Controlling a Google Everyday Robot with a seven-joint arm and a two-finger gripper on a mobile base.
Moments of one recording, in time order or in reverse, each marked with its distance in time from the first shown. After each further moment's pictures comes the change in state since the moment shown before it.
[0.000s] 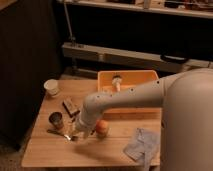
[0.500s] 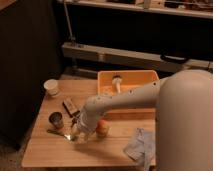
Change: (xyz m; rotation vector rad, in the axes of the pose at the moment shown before) arm -0.003 -0.010 0.016 -0.002 0.021 0.009
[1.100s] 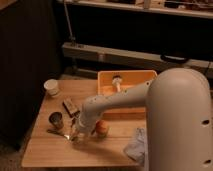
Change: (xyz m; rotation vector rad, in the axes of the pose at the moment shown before) arm -0.008 -0.002 0.020 0.017 0.026 0.001
